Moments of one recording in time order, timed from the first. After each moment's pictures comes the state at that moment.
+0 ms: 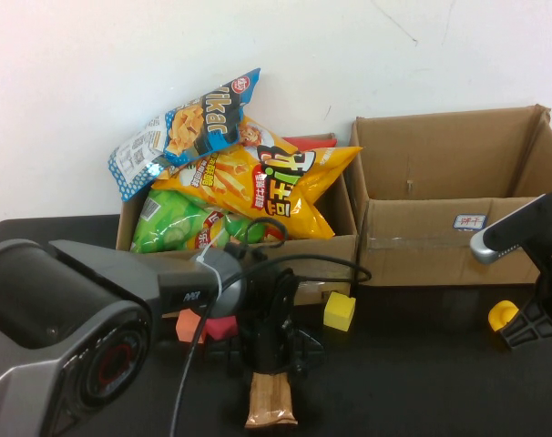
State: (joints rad) right arm 0.45 1.56 -0.84 -0.68 0.61 0.50; left arm -0.61 2.30 -1.43 0.04 0.64 -0.65
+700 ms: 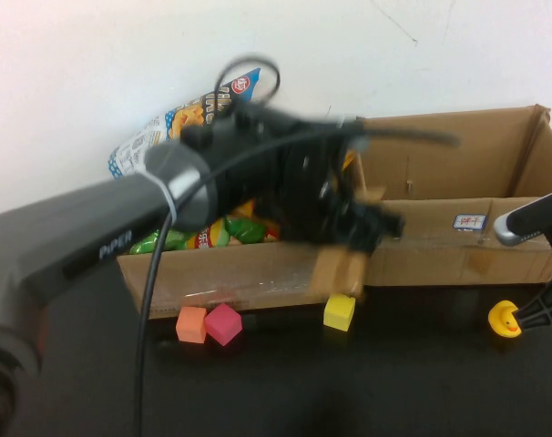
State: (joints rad) right arm 0.45 1.56 -0.84 -0.83 0.70 0.75; left arm -0.67 1.98 -1.65 -0.05 0.78 -0.35
